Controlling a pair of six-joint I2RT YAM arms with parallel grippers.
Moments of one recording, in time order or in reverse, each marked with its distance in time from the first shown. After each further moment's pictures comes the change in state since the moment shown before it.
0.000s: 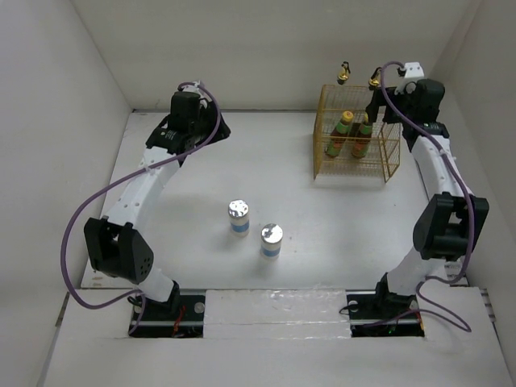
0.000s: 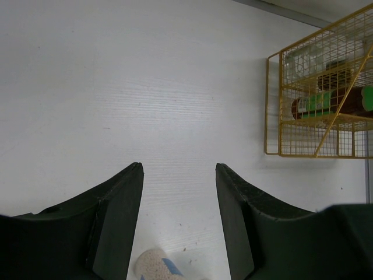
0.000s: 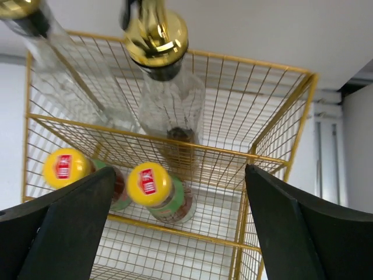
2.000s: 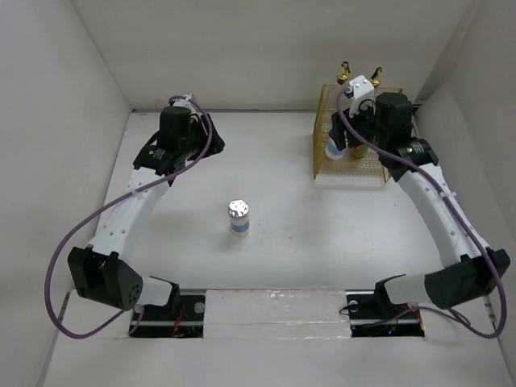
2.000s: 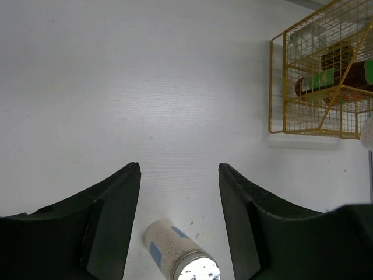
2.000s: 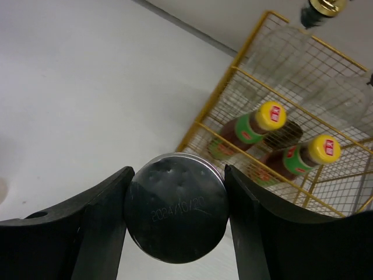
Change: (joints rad) left arm 0.000 -0.194 -0.160 -0.027 -0.008 0.011; right arm 0.440 -0.395 -0.087 -0.328 0.133 -0.131
